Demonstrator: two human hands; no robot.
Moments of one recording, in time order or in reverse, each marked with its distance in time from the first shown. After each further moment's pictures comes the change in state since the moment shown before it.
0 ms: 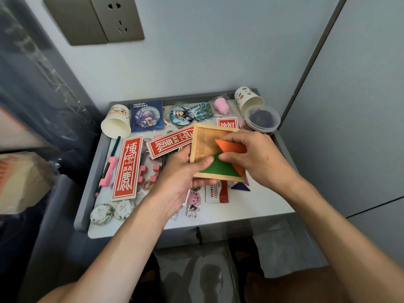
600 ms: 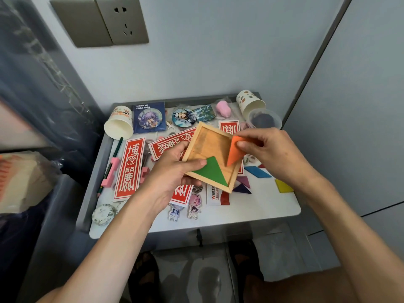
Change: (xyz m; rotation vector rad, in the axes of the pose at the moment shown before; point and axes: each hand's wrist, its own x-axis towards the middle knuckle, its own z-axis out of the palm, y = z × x) left_hand 0.002 0.014 -0.020 0.098 0.011 -0.002; right_hand 0.001 0.011 -0.023 -0.008 0.020 0.027
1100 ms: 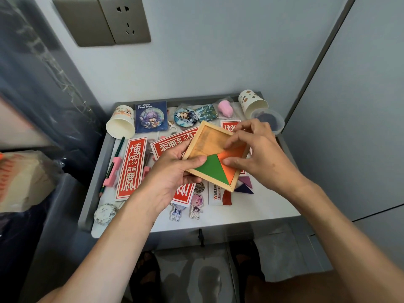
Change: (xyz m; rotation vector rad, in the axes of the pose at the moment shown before) left_hand 0.000 0.004 -0.002 -0.064 -0.002 -0.045; right_hand 0.000 -0.007 0.020 -0.159 0.012 -0.064
